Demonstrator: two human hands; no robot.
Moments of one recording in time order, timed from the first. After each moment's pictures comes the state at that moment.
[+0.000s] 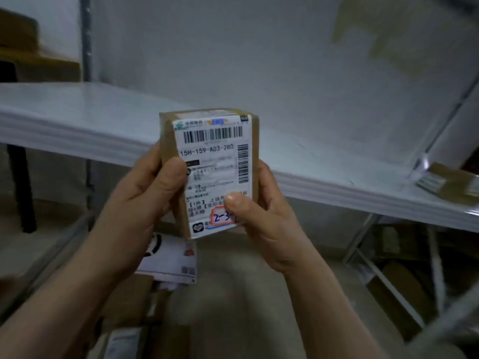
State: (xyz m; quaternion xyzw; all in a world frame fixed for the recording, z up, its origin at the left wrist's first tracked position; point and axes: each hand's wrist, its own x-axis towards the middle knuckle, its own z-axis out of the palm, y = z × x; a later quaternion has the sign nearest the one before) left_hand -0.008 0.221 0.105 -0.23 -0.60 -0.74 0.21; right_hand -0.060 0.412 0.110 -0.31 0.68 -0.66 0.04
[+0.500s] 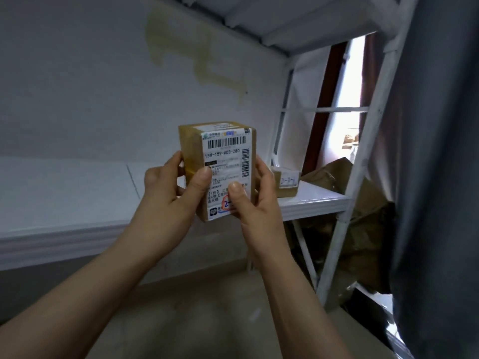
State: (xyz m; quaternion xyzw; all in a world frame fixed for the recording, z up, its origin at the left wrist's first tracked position) left_hand -0.102 0.563 0.193 -0.30 -0.73 -0.57 0.22; right_hand -0.059 0.718 0.183 -0.12 0.71 -0.61 -0.35
